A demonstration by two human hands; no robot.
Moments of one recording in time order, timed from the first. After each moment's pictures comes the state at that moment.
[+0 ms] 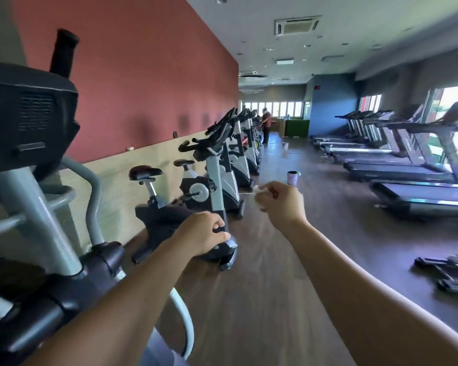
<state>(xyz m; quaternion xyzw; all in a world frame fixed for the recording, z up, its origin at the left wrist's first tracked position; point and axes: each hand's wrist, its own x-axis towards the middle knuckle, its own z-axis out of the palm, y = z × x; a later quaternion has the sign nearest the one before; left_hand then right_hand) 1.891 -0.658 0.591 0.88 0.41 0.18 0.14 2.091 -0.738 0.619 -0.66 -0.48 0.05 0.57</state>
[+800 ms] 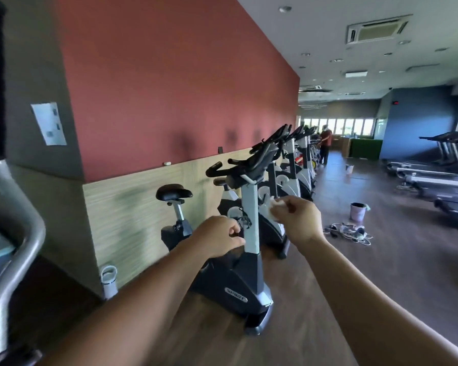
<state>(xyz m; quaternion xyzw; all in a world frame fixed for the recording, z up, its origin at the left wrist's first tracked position) 2.091 -0.296 0.617 0.84 0.50 0.19 0.11 2.297 -0.341 0.631 -0.60 -0.55 0.12 0.57</state>
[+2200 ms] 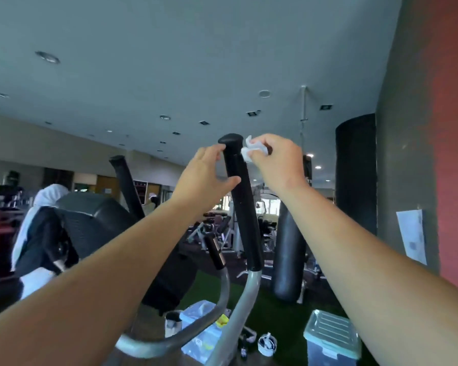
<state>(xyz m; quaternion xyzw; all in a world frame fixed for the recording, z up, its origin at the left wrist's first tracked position) 1.801 -0.180 0.907 0.25 0.78 0.32 -0.48 1.820 -0.008 0.951 0.21 -0.73 0.32 0.57</state>
